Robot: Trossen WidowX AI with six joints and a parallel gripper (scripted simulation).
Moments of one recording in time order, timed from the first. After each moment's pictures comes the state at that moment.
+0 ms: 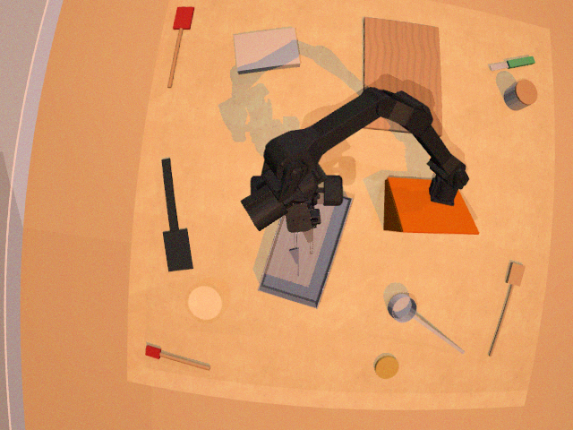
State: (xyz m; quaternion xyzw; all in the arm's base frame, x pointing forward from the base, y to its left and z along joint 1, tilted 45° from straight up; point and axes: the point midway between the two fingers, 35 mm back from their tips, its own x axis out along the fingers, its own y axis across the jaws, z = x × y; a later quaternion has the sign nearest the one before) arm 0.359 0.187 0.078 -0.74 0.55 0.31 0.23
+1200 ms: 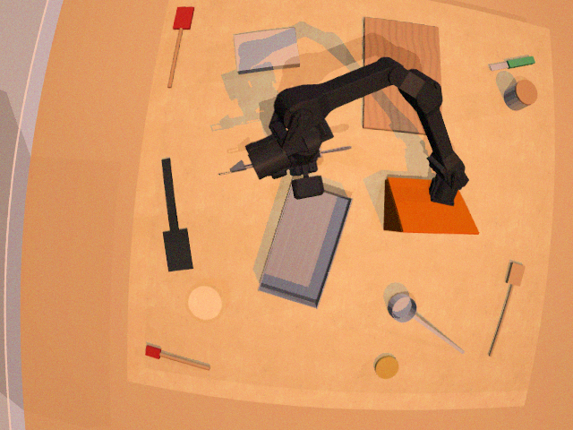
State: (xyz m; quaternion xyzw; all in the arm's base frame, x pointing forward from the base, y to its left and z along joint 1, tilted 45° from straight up) arm 0.365 0.132 0.134 -0.42 0.61 -0.12 0.66
